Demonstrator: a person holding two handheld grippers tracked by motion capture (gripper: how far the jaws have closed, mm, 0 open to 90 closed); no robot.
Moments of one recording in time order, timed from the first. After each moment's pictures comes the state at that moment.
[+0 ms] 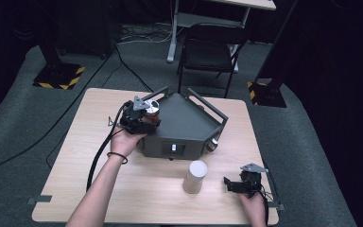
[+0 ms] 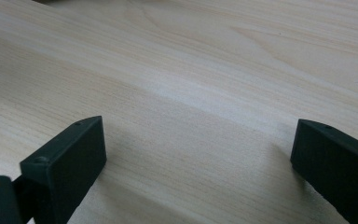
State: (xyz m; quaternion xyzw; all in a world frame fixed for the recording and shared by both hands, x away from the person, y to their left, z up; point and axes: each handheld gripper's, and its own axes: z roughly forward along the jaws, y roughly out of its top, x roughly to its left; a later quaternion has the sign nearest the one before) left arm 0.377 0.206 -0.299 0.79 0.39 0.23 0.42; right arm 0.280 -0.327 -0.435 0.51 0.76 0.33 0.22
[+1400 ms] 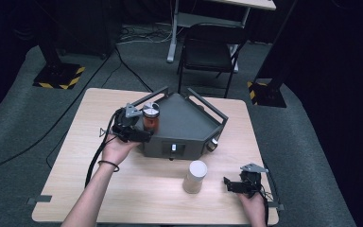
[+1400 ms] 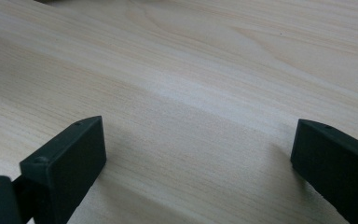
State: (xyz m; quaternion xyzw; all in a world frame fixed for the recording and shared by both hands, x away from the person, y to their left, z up) left arm 0.350 0.228 -0.311 0.78 0.41 0.23 0.42; right arm 0.281 -0.327 -0.435 0.51 0.76 0.33 0.22
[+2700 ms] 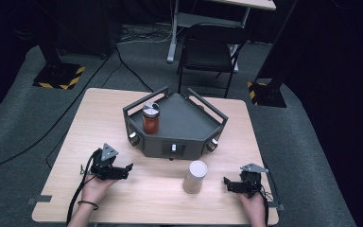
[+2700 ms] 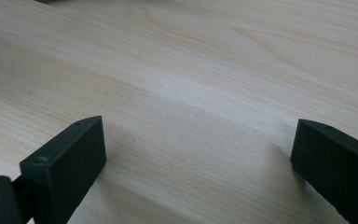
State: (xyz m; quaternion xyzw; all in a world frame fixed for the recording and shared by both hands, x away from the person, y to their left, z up) left arm 0.288 0.283 -0.426 0.77 0.45 0.22 0.39; right arm 0.281 -0.327 -0.435 0.51 0.76 0.33 0.22
